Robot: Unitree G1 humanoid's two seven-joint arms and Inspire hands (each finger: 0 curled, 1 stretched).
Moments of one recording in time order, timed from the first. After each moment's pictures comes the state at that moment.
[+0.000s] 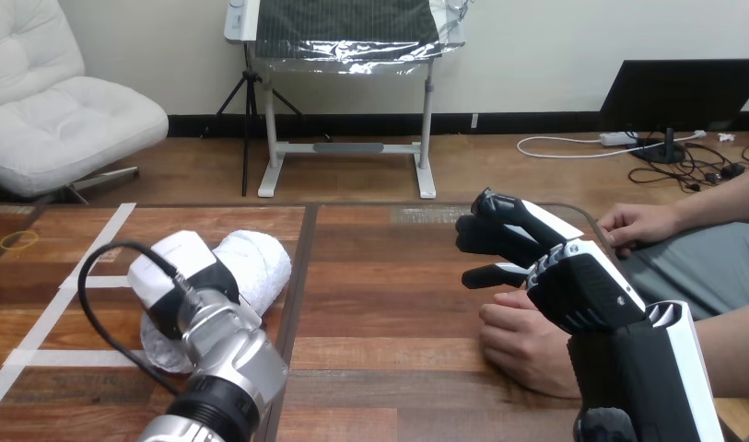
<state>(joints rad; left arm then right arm) -0.67 0.12 -0.31 0.90 0.63 0.72 0.29 0.63 -0.11 0.22 -0.49 -0.13 -0.73 0.03</state>
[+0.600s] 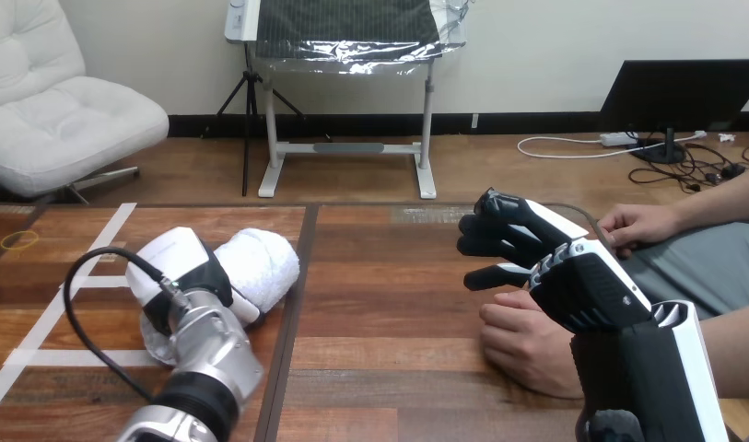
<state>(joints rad) -0.70 0.16 -0.29 1.05 0.56 0.49 0.37 0.63 -0.11 0.22 -0.49 -0.12 -0.74 0.03</state>
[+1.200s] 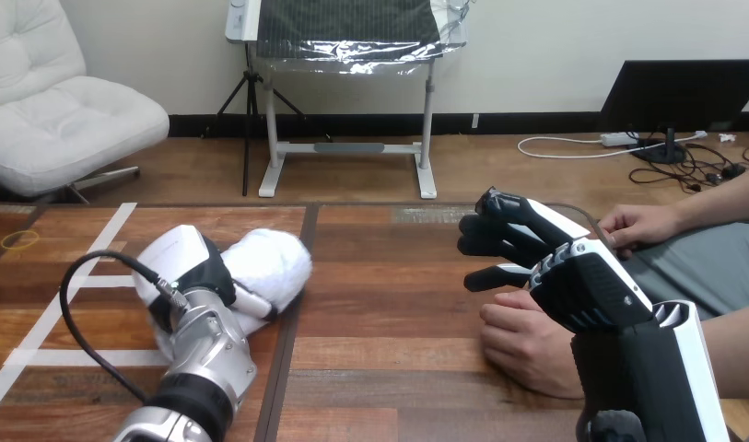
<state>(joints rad) -0.68 0.16 -0.26 1.02 0.48 0.41 0.36 0.63 -0.11 0.22 -0.49 -0.12 -0.74 0.03</state>
